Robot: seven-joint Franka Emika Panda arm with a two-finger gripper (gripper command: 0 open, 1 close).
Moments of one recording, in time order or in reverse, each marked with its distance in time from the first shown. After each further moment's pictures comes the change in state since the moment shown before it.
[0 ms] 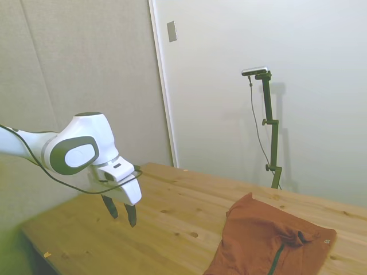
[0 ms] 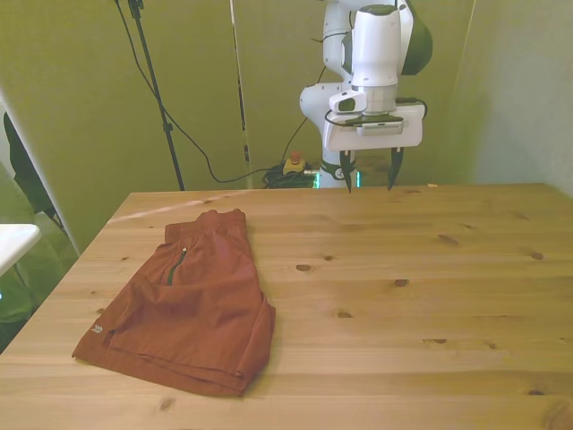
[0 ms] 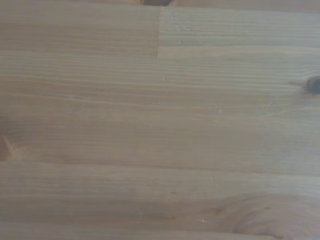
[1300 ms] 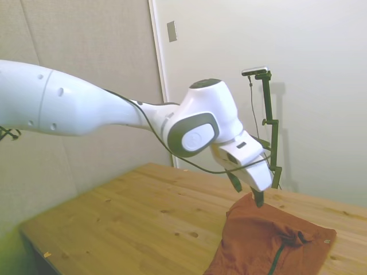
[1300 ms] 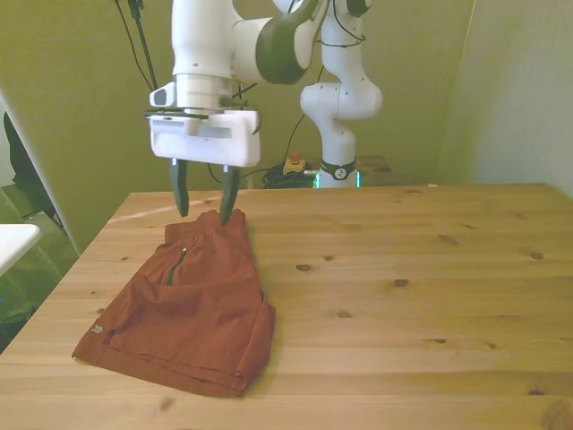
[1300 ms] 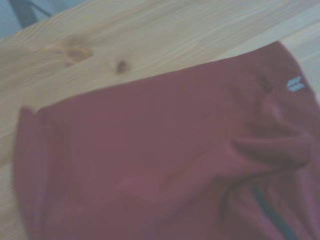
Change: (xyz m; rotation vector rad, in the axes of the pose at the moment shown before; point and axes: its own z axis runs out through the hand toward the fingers) arm 0.357 0.133 -0.036 0.149 0.240 0.580
